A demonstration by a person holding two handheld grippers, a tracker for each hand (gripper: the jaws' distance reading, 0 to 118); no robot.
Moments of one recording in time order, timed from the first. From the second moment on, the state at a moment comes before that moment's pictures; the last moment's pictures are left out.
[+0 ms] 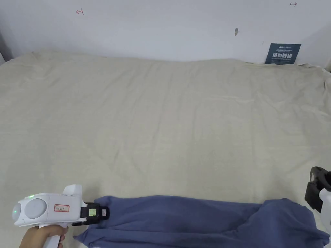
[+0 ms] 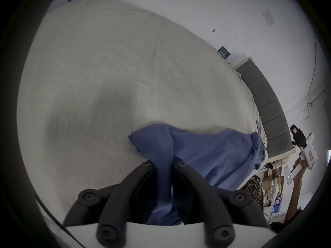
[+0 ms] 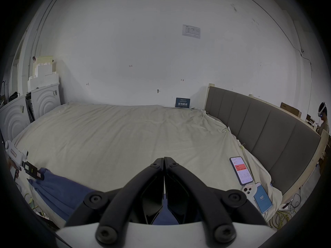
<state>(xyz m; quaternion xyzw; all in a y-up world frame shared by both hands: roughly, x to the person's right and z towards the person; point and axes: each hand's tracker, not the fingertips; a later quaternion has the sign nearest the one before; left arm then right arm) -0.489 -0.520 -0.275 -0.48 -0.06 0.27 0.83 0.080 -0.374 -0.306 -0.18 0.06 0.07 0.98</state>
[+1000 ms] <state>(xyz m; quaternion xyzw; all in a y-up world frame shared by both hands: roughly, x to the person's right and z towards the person) -0.420 -0.382 -0.278 -0.49 0.00 0.21 0.85 0.101 -0.347 -0.289 -0.15 0.07 0.04 0.98</state>
